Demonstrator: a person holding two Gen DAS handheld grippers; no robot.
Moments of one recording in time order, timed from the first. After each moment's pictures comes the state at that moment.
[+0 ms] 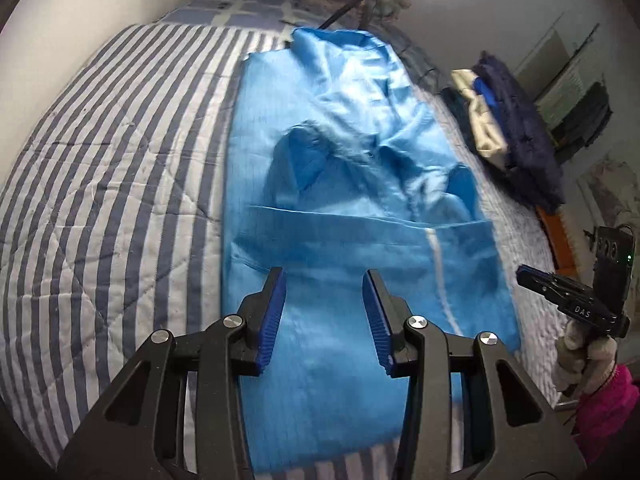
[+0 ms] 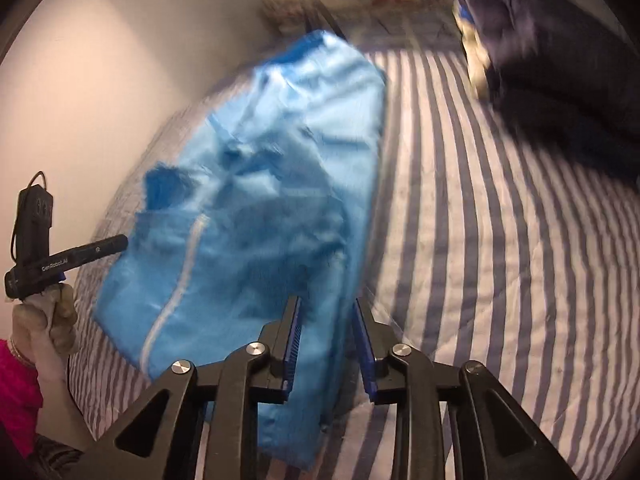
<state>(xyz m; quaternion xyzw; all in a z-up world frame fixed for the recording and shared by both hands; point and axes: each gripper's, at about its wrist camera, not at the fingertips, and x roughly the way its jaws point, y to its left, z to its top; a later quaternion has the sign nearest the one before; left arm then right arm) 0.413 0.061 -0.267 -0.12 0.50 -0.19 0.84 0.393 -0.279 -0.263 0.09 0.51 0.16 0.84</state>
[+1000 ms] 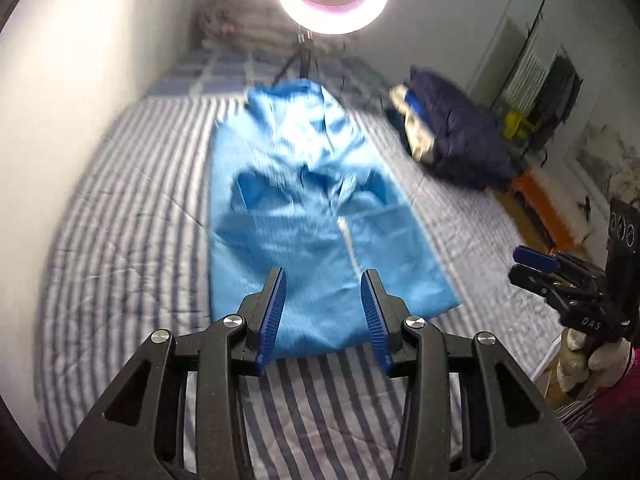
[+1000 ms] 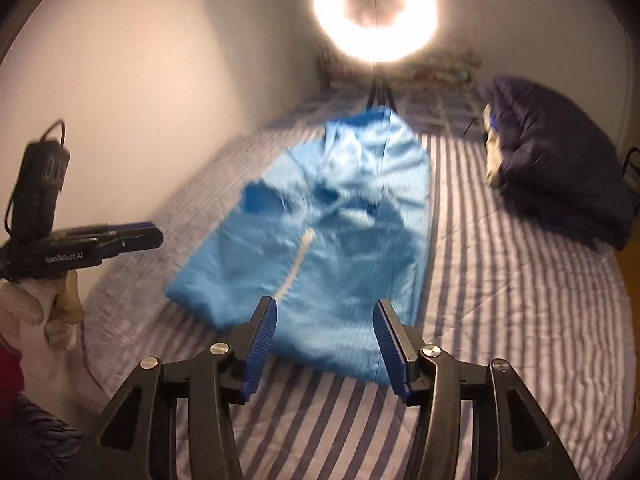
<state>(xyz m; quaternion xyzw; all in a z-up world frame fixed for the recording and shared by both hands) 0.296 0.047 -0.153 -0.07 0.42 -0.19 0.88 0.277 -0.226 -0.162 0.02 0.41 0.17 0.89</state>
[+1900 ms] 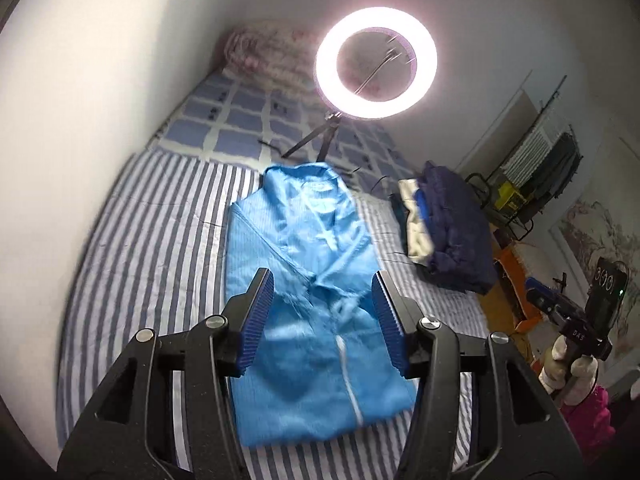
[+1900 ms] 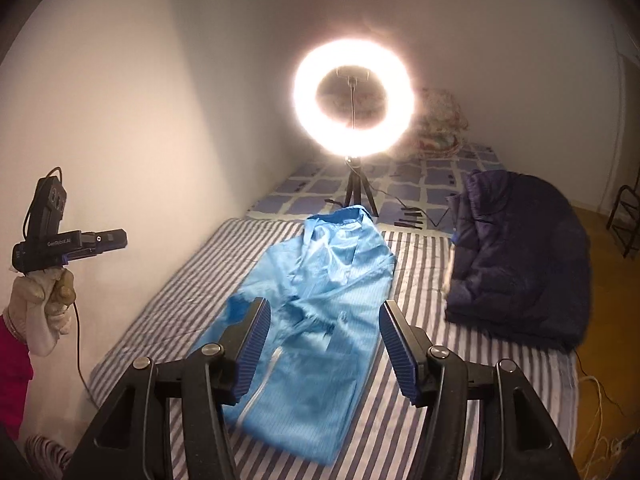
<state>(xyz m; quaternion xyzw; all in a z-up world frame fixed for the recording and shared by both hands) 0.437 0.106 -0.078 -0.16 0.41 -0.19 0.88 0.376 -0.281 -0.049 0.02 0.36 0.17 0.92</state>
